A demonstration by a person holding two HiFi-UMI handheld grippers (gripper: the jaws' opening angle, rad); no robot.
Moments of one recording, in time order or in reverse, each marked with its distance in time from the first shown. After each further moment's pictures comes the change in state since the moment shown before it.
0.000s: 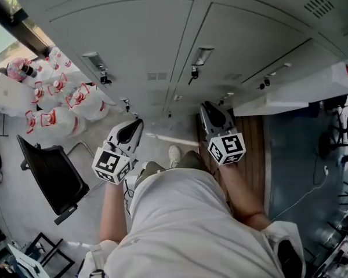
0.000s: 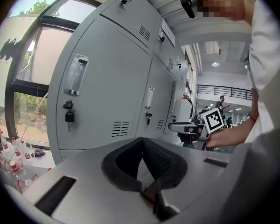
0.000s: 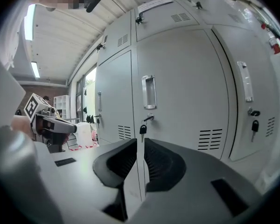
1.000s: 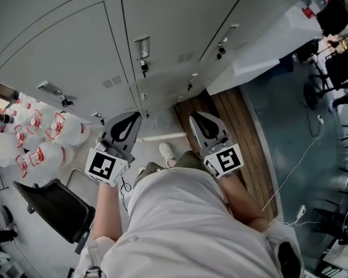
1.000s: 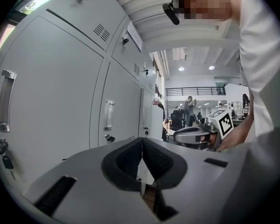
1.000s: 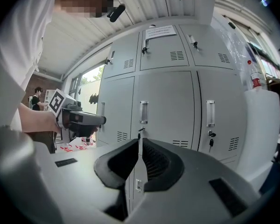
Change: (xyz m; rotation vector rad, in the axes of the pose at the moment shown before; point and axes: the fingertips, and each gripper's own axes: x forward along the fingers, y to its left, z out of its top) left arm 0.051 -0.100 0.070 0.209 -0.118 -0.344; right arm -0.123 0.015 0.025 -0.093 -0.083 -0.145
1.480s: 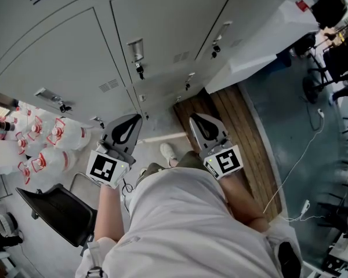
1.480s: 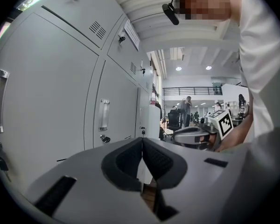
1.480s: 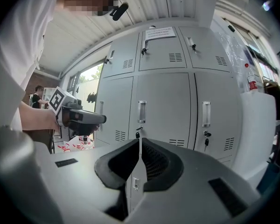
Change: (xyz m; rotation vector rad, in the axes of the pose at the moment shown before) left arm 0.006 -0.010 0.000 -0.016 0.014 -0.036; right arm -0.010 -0.002 -0.002 -0.008 0.006 -0.035
